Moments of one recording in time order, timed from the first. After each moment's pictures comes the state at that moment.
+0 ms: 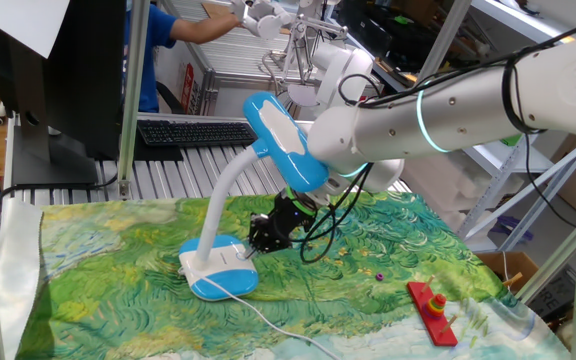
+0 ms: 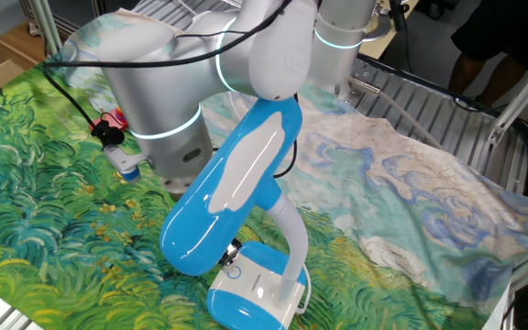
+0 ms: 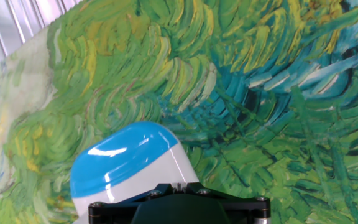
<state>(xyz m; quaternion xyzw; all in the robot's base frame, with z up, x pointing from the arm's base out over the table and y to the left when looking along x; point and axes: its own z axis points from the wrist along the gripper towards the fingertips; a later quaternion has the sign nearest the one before) 0.637 0.076 0.029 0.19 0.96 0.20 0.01</state>
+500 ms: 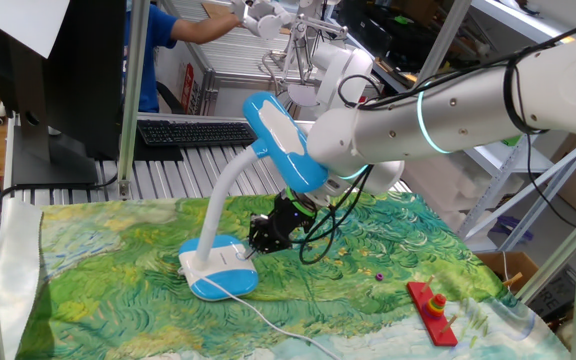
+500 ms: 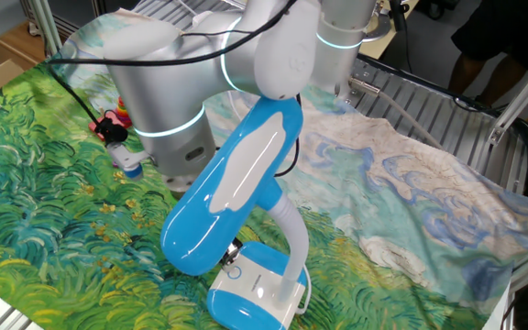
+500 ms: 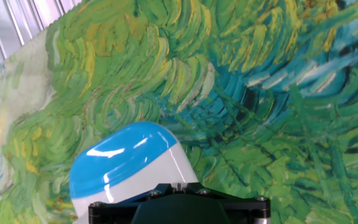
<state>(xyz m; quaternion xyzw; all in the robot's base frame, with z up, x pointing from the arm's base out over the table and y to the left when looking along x) 0.637 0.077 0.029 0.19 0.96 0.20 0.01</state>
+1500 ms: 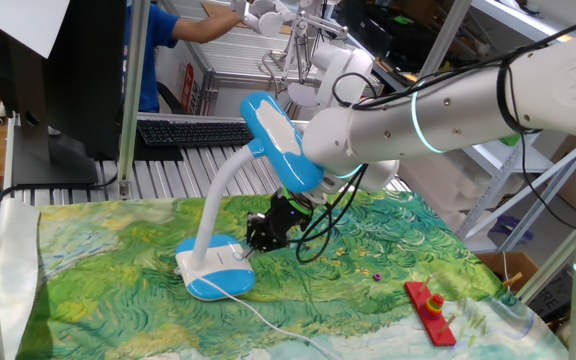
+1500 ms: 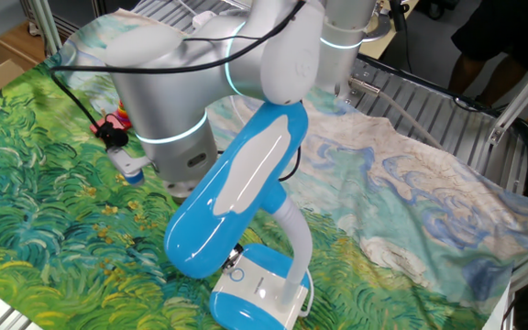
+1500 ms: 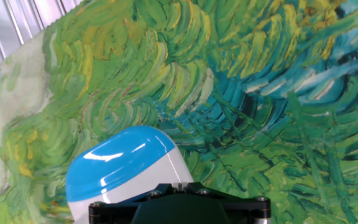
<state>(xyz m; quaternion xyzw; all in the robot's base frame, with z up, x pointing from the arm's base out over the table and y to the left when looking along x) 0.642 0.079 0.027 0.18 0.96 0.19 0.01</state>
